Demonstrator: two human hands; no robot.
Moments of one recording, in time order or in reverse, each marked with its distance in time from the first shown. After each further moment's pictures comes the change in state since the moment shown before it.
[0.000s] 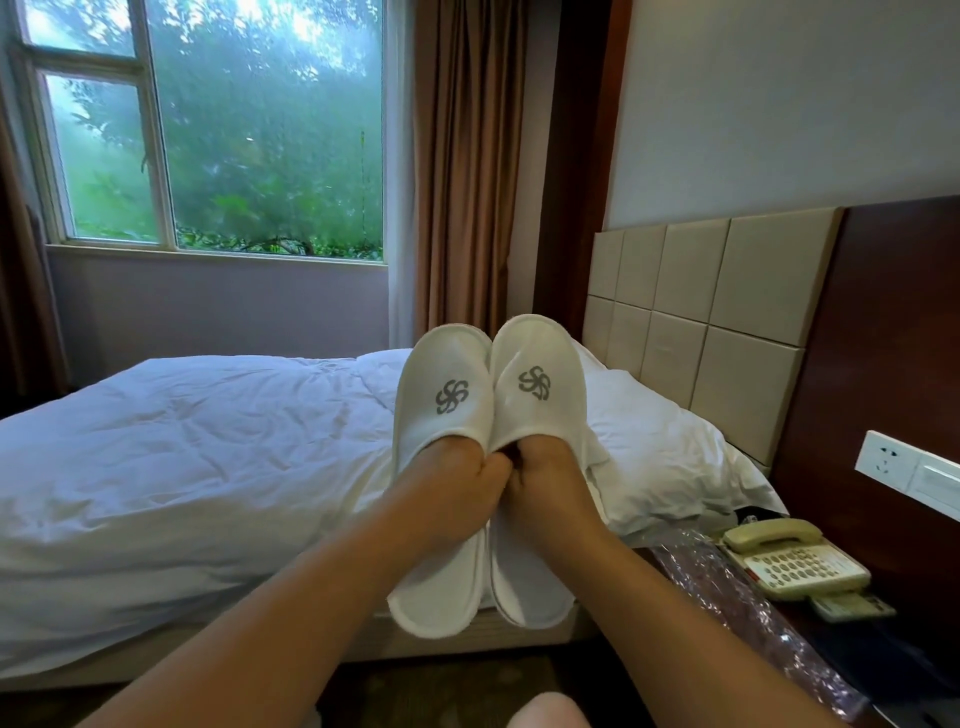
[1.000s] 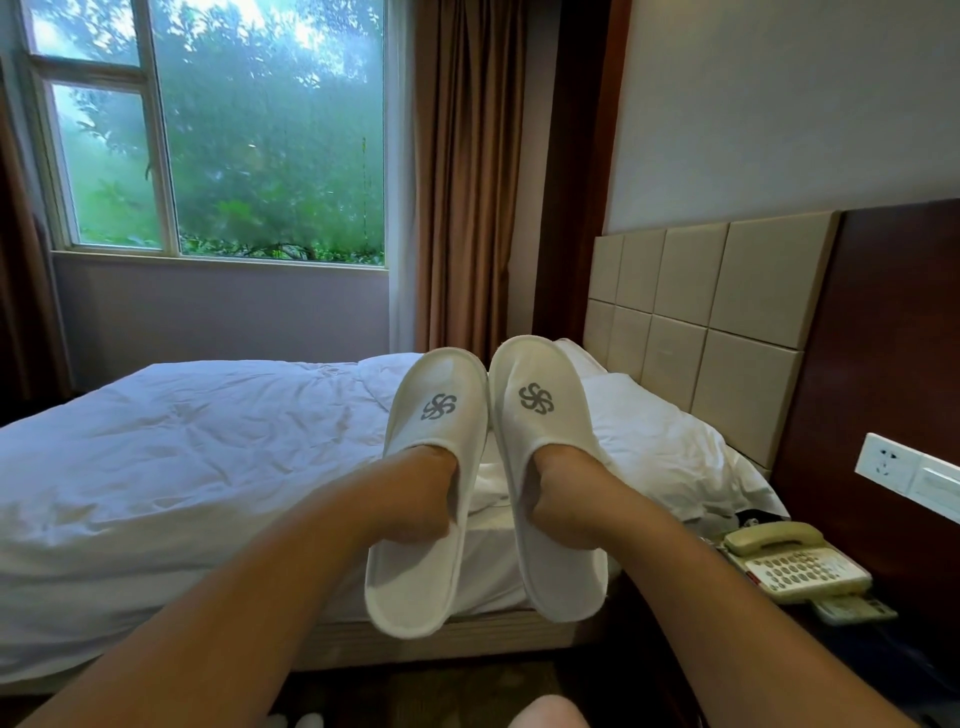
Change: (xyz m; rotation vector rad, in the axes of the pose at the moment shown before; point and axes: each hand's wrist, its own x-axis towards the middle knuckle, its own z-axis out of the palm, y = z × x) left_hand 0.003 -0.014 -0.029 0.512 -0.379 -0.159; right_hand 0.013 -0.014 -0.040 -0.605 -0.560 0.422
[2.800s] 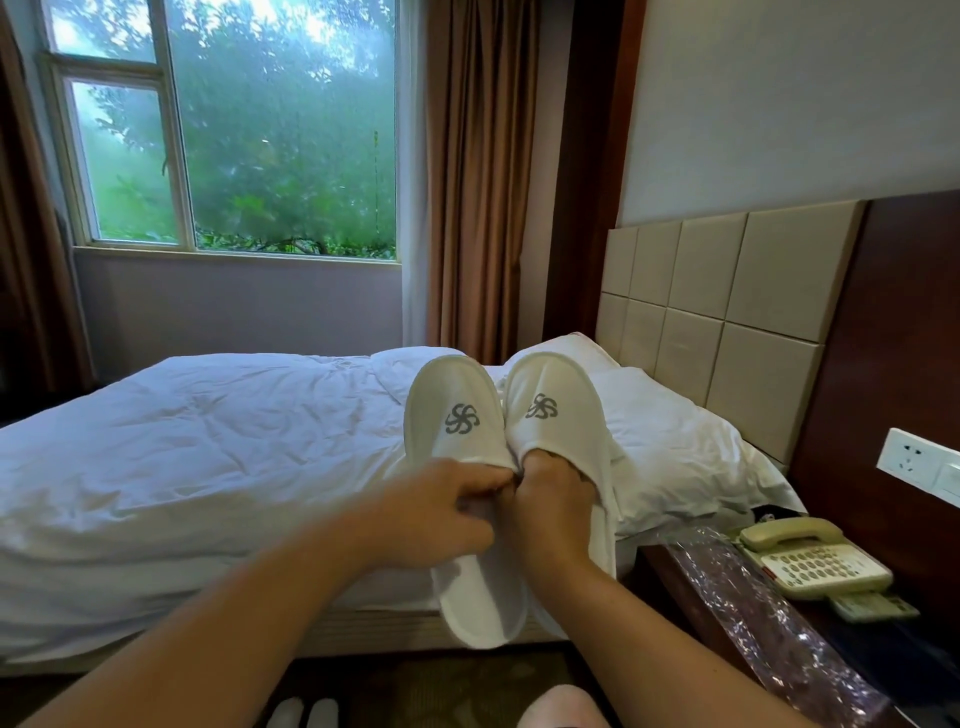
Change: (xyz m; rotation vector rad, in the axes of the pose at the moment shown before) left_hand -0.021 -0.015 0.018 -0.495 0.044 0.437; right_hand 0.020 -0.020 0.074 0.299 0.778 -0.204
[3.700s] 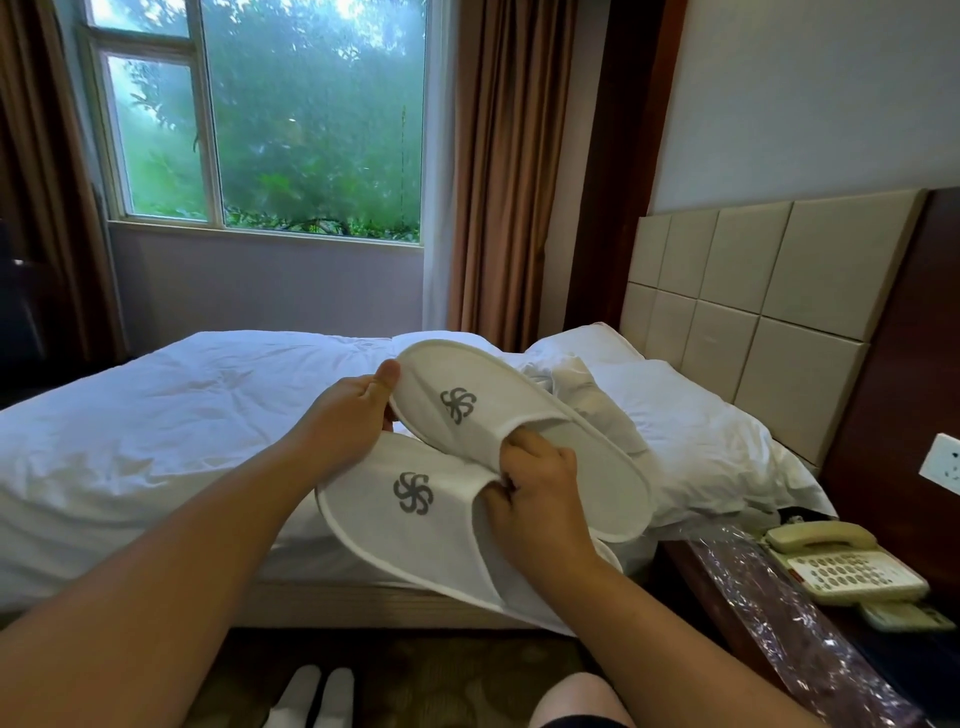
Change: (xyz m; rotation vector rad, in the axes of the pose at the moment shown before) left_hand 0.005 -0.097 -0.061 -0.079 0.637 -0.366; right_hand -0.018 -0.019 0.008 0.192 -0.045 -0.411
